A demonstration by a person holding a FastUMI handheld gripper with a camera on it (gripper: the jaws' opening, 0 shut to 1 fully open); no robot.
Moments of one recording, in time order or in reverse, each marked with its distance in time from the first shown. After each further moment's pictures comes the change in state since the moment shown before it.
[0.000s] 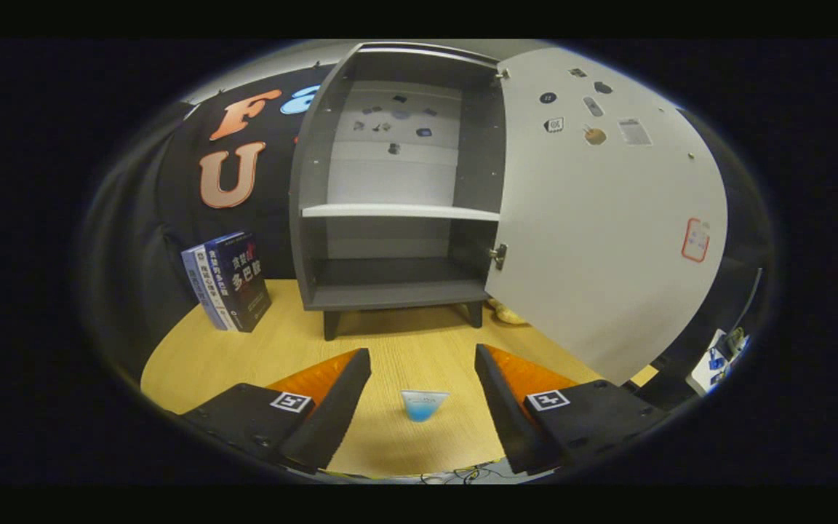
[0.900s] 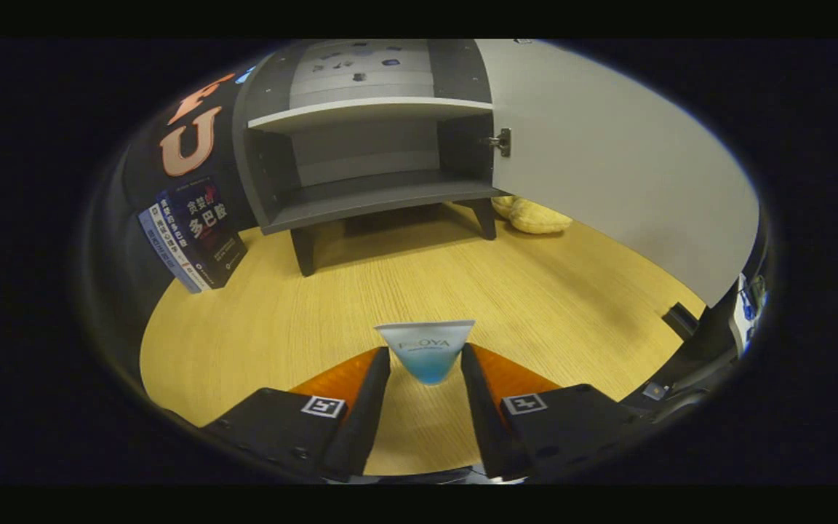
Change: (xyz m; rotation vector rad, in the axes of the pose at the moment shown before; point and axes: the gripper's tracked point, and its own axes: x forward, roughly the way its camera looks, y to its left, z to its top) arm 0.062 0.008 -0.105 0.147 0.273 0.020
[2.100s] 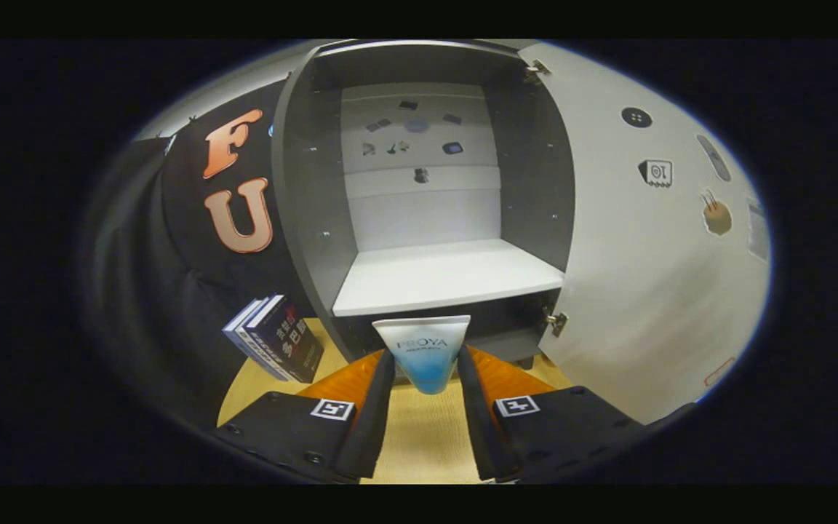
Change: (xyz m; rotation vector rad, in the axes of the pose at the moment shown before) arm -0.128 0.092 0.314 -0.099 -0.280 0.202
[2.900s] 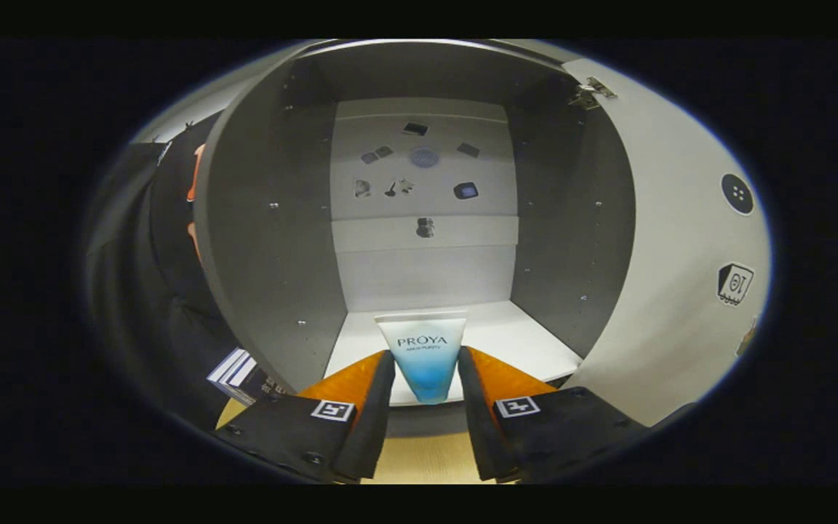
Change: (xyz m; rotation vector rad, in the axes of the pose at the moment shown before) arm 0.099 -0.012 0.104 -0.039 -0.081 -0.037
